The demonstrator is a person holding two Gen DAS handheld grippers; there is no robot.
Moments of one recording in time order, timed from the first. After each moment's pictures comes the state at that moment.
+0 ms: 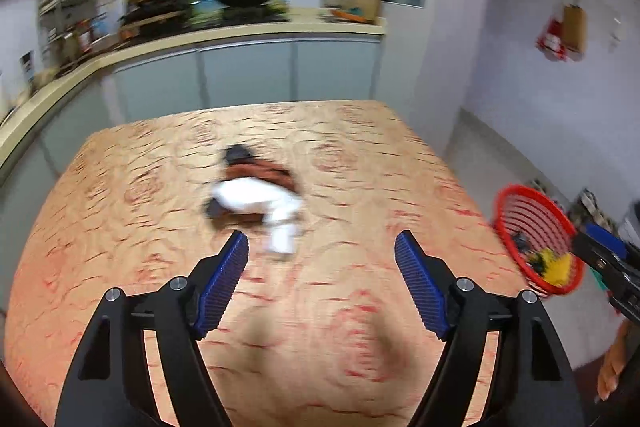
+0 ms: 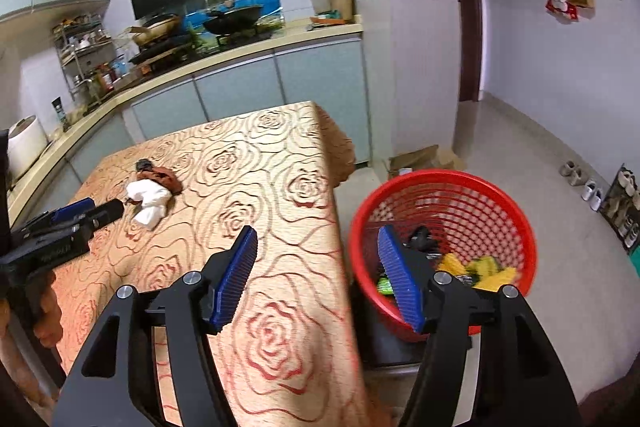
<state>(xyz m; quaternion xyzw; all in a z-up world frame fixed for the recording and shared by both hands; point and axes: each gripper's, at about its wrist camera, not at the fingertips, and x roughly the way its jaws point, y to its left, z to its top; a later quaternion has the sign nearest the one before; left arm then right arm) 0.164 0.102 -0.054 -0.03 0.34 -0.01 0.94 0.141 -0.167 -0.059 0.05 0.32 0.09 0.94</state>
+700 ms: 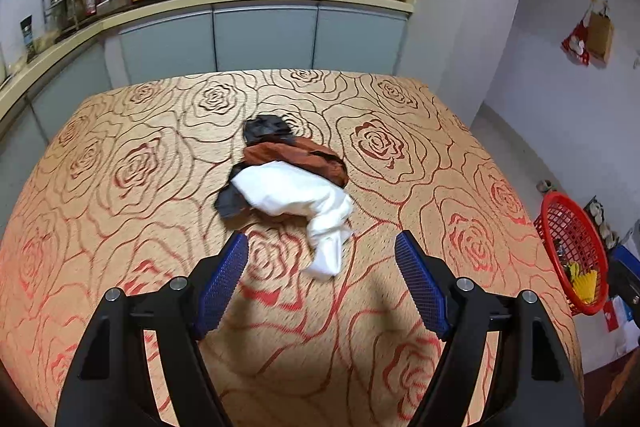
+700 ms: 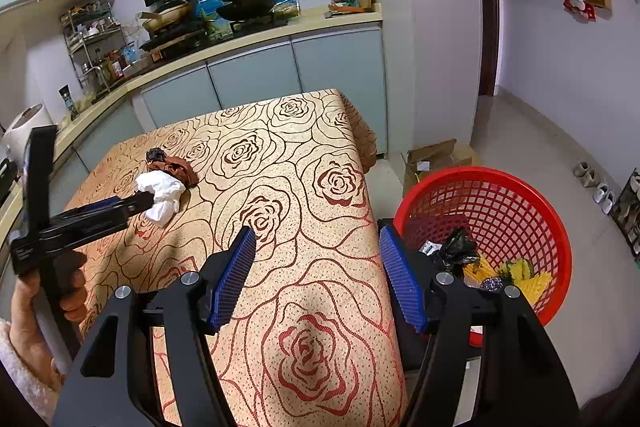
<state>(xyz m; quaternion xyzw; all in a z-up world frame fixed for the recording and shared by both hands) 0.221 0.121 -0.092 -0.05 0.39 0.00 0.92 0.162 -0.146 -0.069 0.05 0.34 0.10 0.93</state>
